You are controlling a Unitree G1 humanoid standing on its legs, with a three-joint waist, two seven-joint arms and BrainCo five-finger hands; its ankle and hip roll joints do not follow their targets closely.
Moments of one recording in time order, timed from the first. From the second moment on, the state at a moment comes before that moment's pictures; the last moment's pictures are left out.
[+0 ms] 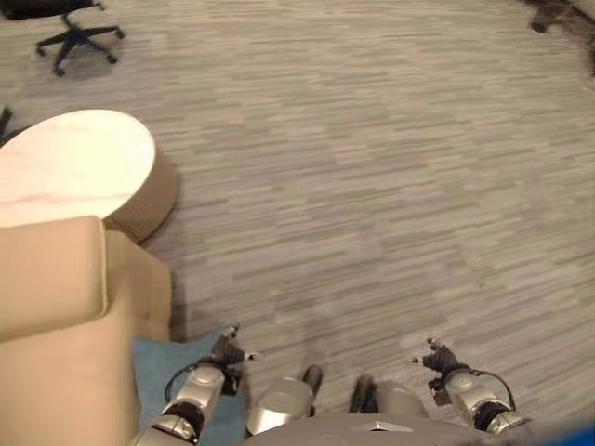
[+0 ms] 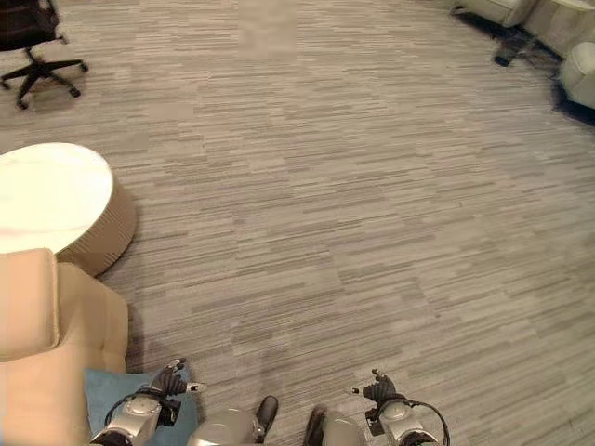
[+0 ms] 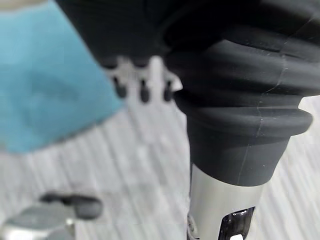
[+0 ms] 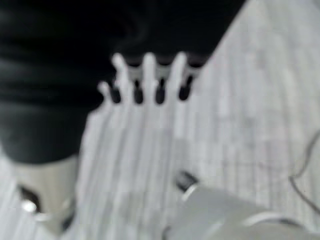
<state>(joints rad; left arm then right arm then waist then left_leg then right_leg) -0.19 0.24 -0.28 1.13 -0.16 -0.08 0.07 -0.13 -0.25 0.30 1.19 0.05 -0.02 -0.15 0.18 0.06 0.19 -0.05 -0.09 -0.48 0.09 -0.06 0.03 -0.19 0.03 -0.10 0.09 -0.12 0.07</state>
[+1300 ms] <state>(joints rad) -0.06 0.26 -0.28 1.10 -0.19 -0.10 0.09 -0.20 -0.28 0.32 1.18 0.05 -0.06 -0.16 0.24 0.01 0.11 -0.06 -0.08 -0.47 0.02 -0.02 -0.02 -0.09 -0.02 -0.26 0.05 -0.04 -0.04</state>
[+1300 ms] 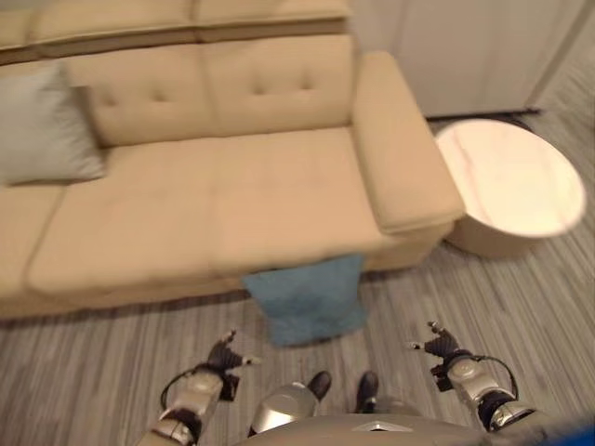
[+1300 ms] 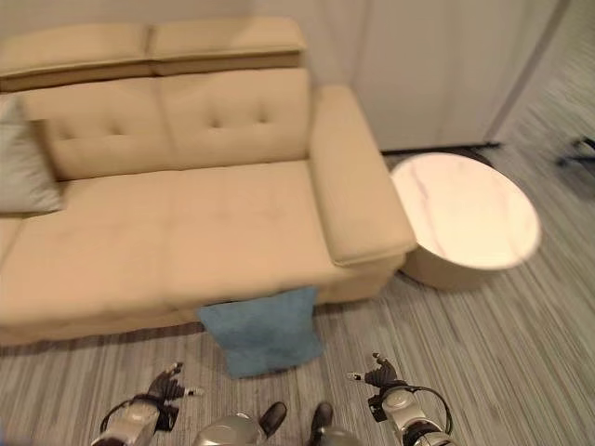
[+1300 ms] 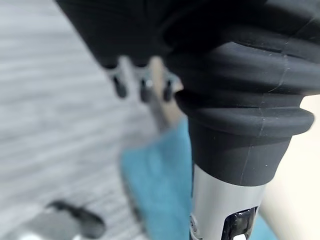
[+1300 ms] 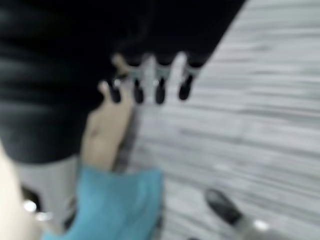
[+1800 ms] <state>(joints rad) -0.06 0.28 -0.27 1.12 -0.17 -0.11 0.07 -0.18 -0.23 0.29 1.17 0.04 -0.05 -0.14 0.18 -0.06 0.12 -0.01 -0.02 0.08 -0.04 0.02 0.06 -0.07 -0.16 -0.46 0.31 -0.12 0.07</state>
